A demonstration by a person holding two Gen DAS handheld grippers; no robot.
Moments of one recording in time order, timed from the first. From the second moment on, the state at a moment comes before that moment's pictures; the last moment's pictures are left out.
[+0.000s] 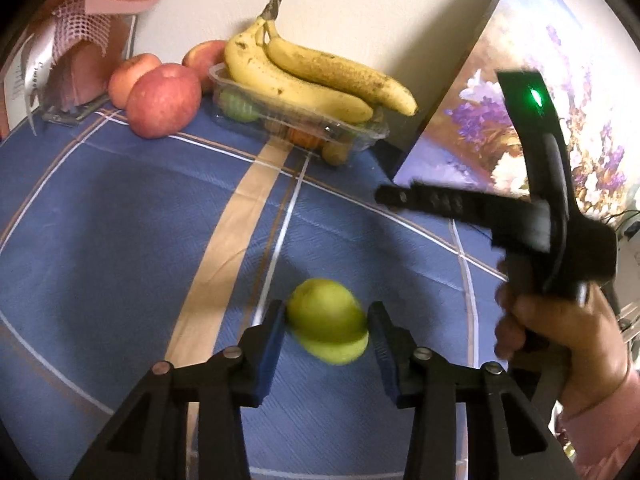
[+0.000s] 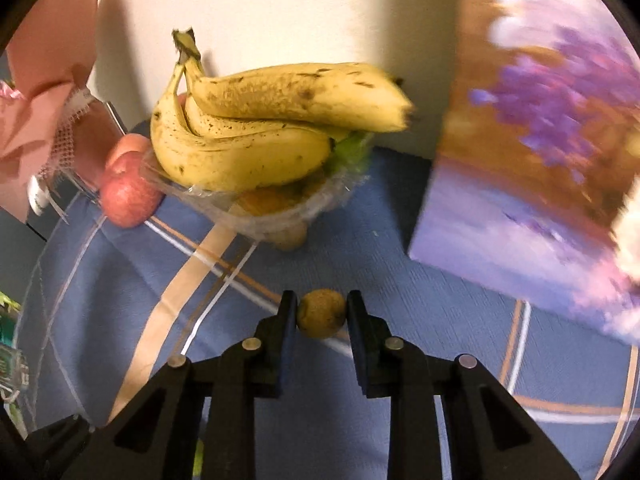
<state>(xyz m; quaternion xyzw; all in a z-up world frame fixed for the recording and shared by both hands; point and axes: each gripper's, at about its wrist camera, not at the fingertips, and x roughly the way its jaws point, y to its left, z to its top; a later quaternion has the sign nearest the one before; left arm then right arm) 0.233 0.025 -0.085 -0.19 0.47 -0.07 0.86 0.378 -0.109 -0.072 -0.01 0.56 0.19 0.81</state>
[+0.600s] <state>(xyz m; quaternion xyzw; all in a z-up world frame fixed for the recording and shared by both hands) 0.206 0.013 -0.063 -0.25 0.49 -0.09 0.83 0.264 -0.190 -0.026 -0.02 0.59 0.15 0.79</state>
